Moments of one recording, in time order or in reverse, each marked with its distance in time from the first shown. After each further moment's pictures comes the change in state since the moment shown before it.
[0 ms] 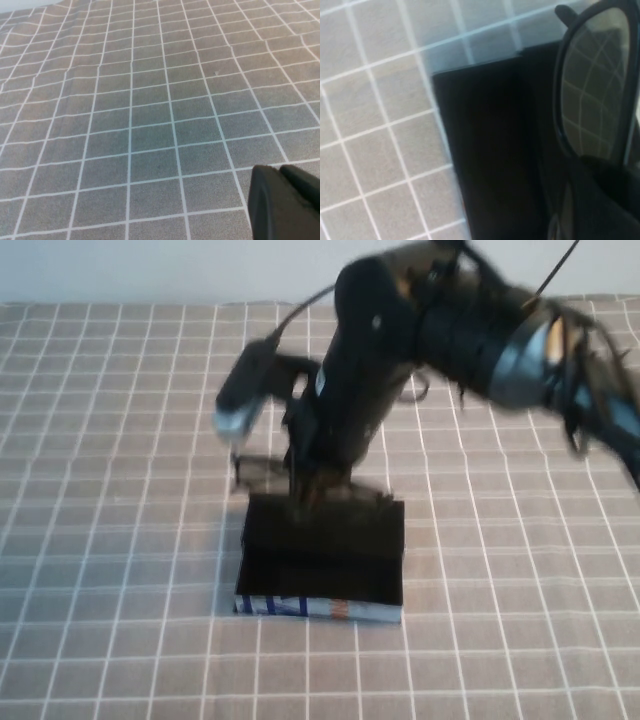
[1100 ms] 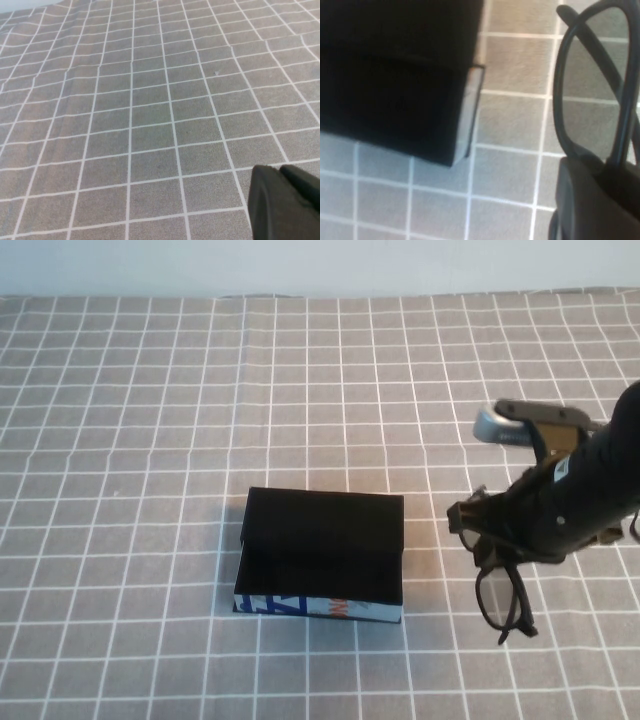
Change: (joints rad) right arm -0.288 -0.477 0.921 0.100 -0.446 0.791; left arm 0.000 0.000 0.000 0.000 0.000 0.000
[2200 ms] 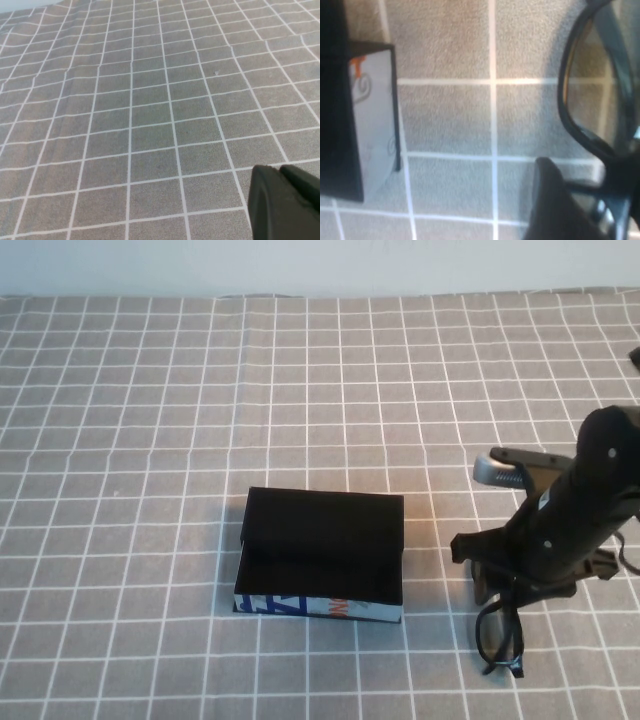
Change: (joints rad) right arm -0.043 0.173 0.009 0.014 0.020 0.015; left arm 0.000 0.000 0.000 0.000 0.000 0.000
